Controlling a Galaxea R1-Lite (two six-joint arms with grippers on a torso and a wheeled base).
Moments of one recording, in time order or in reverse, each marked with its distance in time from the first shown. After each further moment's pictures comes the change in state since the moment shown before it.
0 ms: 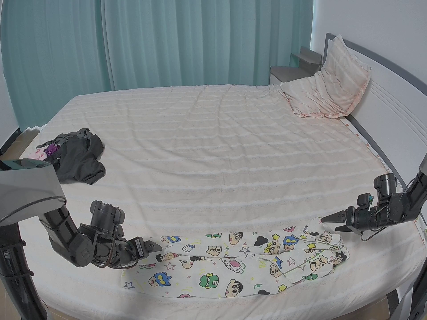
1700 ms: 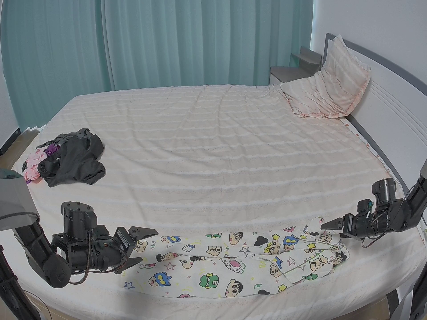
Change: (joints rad) left arm 0.005 -0.178 0.278 -0.414 -0.212 -0.469; right arm 0.056 -0.050 0.107 -0.072 -0.183 0.057
